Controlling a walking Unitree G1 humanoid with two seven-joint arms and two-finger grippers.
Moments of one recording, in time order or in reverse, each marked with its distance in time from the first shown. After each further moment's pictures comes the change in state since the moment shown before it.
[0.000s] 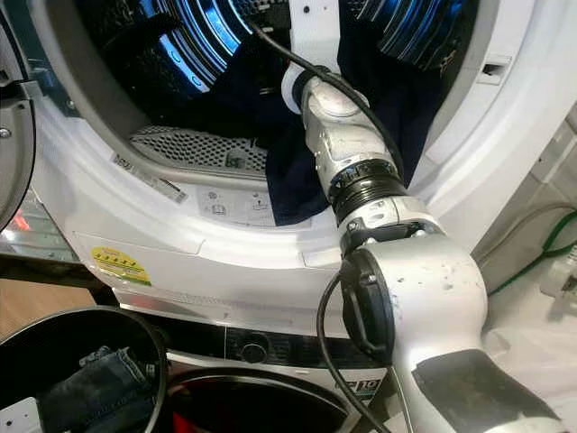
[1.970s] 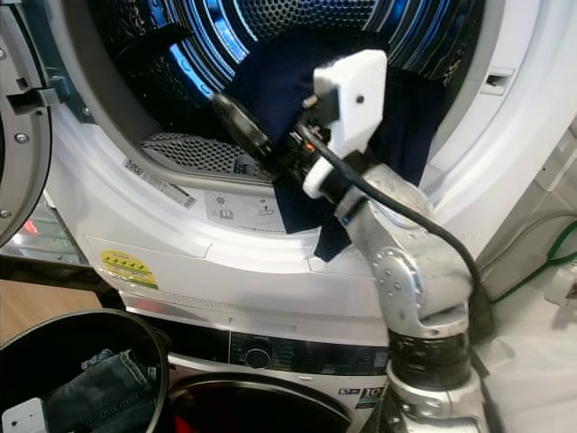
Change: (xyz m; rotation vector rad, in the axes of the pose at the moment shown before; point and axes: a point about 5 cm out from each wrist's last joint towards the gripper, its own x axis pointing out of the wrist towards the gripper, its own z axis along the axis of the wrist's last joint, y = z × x) left arm 0.004 -0.002 -0.004 0.006 0.013 -0.008; right arm -0.118 0.022 -0.017 0.101 -0.132 0.440
